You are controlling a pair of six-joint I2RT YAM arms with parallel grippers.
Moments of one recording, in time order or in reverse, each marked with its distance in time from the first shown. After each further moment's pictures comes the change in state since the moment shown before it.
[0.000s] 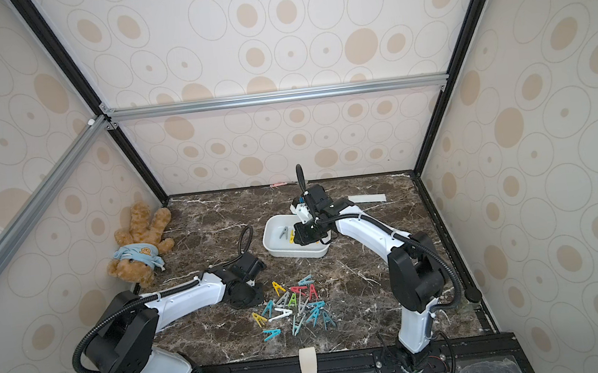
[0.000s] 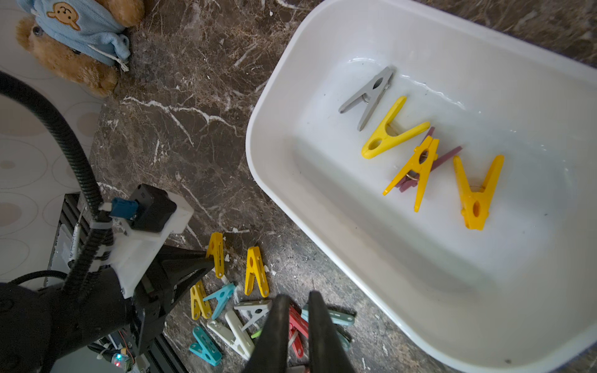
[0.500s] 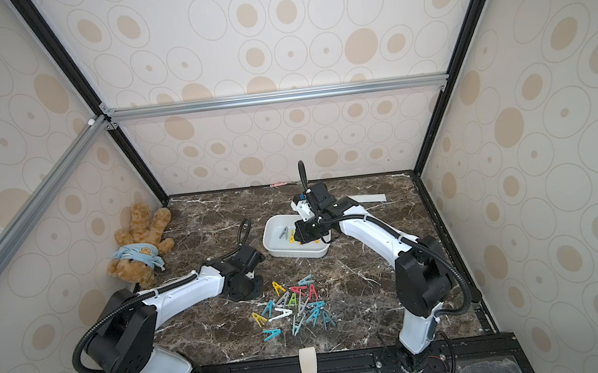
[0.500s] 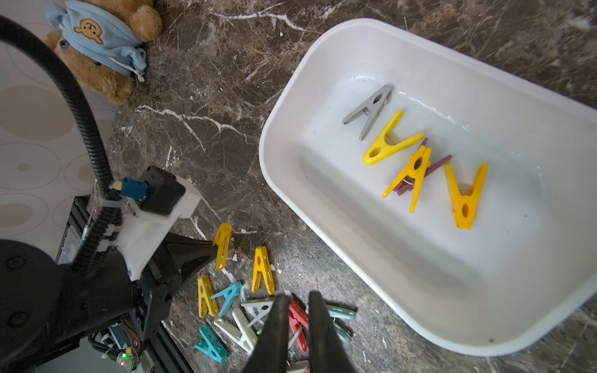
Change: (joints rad) left arm 0.066 -0.009 0.122 -0.072 -0.005 0.075; right arm 0.000 -0.060 -0.003 -0.002 0.013 0.001
